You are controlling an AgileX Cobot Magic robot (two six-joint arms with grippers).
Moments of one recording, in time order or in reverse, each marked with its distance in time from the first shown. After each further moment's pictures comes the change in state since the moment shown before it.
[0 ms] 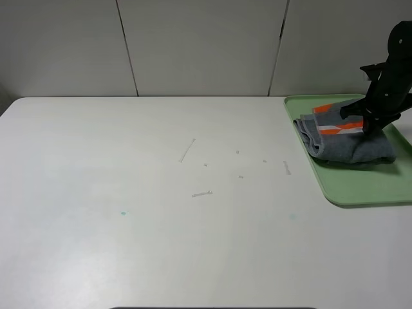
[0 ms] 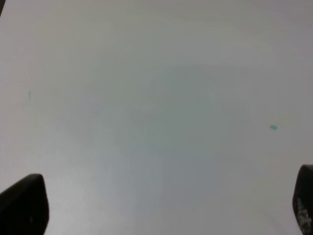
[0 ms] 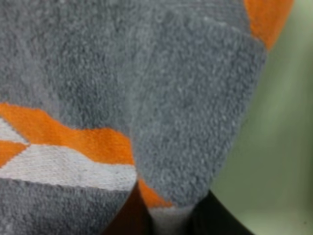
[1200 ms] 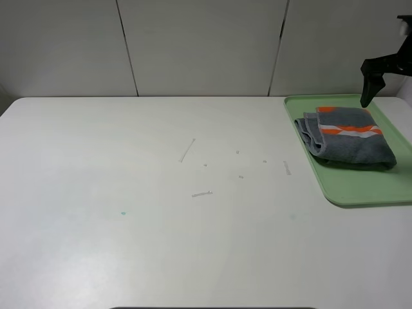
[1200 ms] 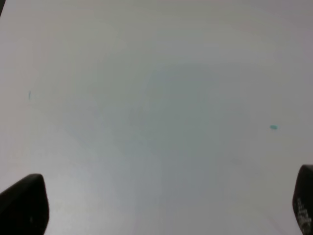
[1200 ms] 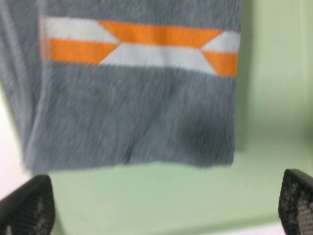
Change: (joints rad) left arm 0.000 0.000 0.000 0.000 0.001 0.000; right arm 0.000 -0.309 0.000 0.197 0.319 -0.003
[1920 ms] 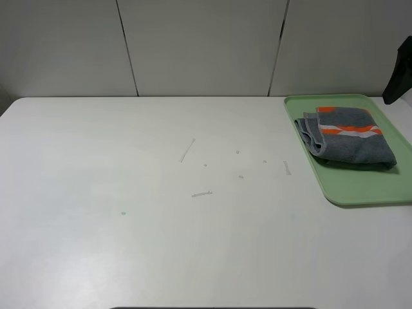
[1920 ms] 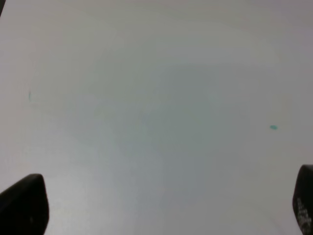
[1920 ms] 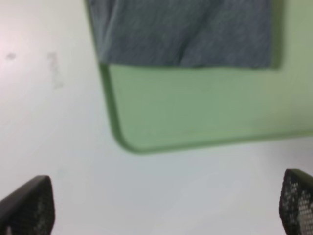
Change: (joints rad) left arm 0.000 0.000 0.000 0.000 0.000 0.000; right arm 0.000 -0.432 0.318 0.146 0.030 -0.050
